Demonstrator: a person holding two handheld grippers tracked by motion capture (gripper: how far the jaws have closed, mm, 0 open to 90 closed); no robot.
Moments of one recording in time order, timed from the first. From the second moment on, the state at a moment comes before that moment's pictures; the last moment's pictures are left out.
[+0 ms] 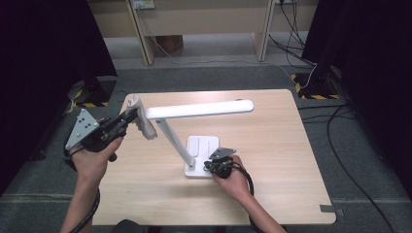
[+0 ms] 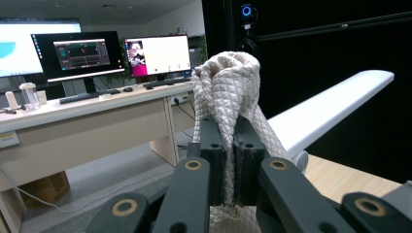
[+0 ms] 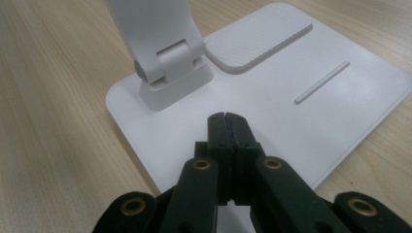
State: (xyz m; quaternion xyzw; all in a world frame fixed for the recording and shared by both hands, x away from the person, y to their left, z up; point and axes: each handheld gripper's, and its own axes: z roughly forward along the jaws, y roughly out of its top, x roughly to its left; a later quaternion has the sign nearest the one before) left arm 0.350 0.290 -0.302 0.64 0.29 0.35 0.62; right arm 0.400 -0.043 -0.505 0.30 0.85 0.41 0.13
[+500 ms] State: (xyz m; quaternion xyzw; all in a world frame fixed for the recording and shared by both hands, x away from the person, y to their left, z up) left arm 0.351 0.267 -0.292 0.63 0.25 0.38 0.63; right arm 0.400 -0.043 -0.506 0.31 0.85 0.41 0.13
